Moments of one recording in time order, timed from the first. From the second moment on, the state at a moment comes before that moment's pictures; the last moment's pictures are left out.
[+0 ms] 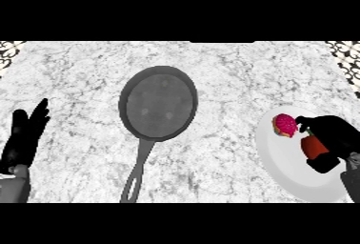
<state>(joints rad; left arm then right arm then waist) -0.12 0.36 0.15 -1.33 -0.09 0.06 0.24 -0.19 -0.56 0.13 -1.37 1.01 0.39 0.02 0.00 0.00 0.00</state>
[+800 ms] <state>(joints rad) -0.12 0.34 0.19 -1.30 -0.12 0.03 0.22 -0.26 -0.44 0.07 -1.40 1.02 0.39 -0.07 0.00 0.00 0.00</state>
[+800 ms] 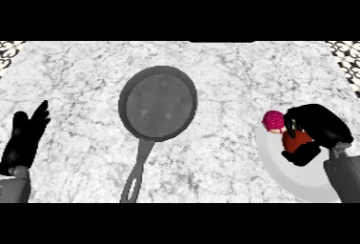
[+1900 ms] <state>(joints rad) -0.12 0.32 0.19 -1.34 -0.14 0.02 0.25 -0.59 -0.09 0.05 -1.51 0.86 0.25 0.05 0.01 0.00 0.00</state>
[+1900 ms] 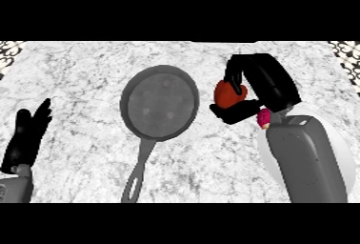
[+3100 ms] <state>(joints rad) -0.23 0.29 0.14 -1.29 -0.16 0.00 0.24 -1.04 0.00 0.34 -0.54 0.37 -0.27 0.00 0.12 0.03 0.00</state>
